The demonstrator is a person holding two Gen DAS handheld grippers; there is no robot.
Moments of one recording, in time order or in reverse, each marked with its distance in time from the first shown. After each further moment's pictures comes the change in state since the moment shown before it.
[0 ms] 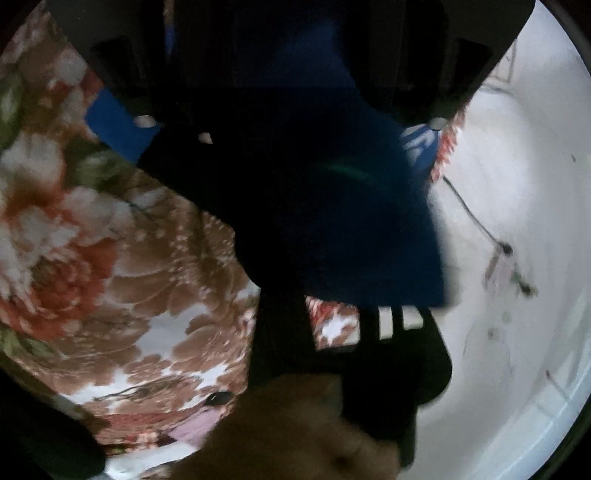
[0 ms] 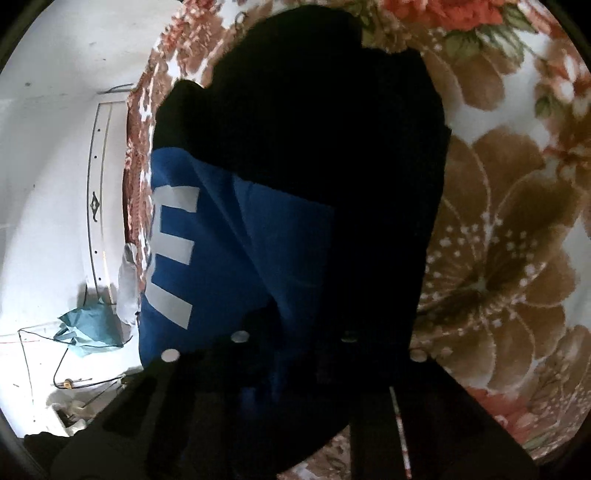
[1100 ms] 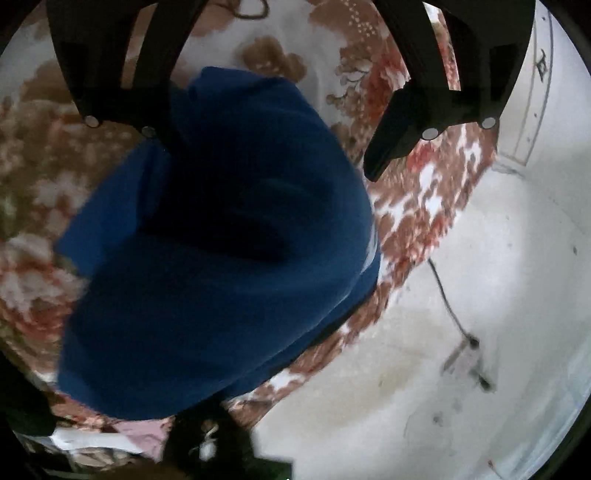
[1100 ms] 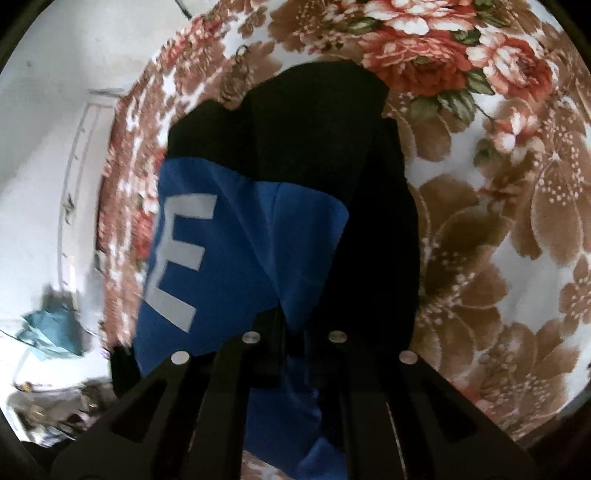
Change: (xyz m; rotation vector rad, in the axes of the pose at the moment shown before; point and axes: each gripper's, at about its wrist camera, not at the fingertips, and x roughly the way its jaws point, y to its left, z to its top) left arm -0.028 0.073 -0.085 -0.250 0.173 0.002; right arm -0.034 0.024 -0.012 -0.076 -0.091 -0.212
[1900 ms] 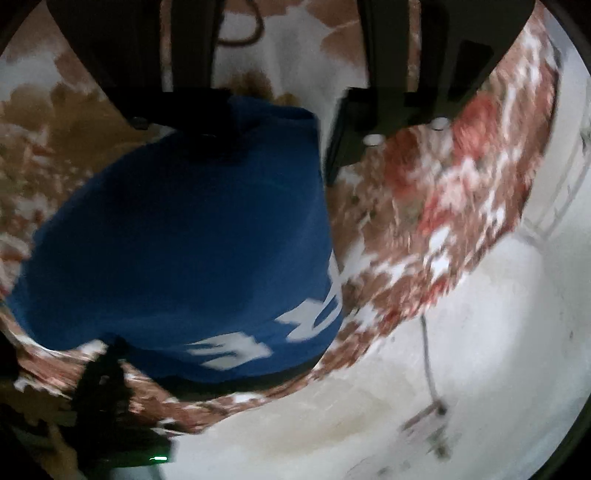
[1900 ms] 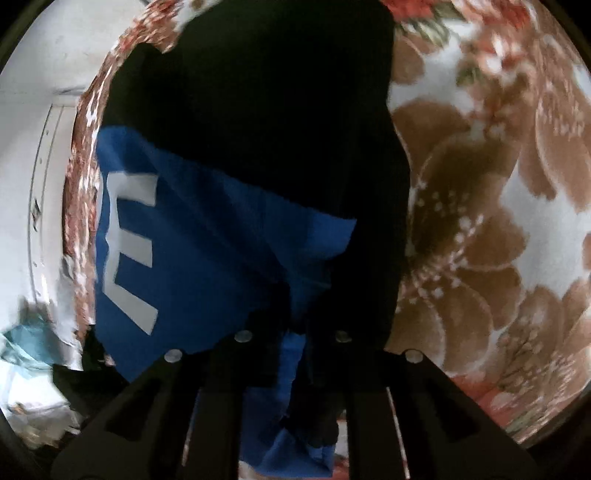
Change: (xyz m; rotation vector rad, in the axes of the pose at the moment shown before) left arm 0.009 0.033 -0.051 -0.204 0.004 -0.070; right arm 0.052 -0.016 -0.022 0.031 0.004 -0.134
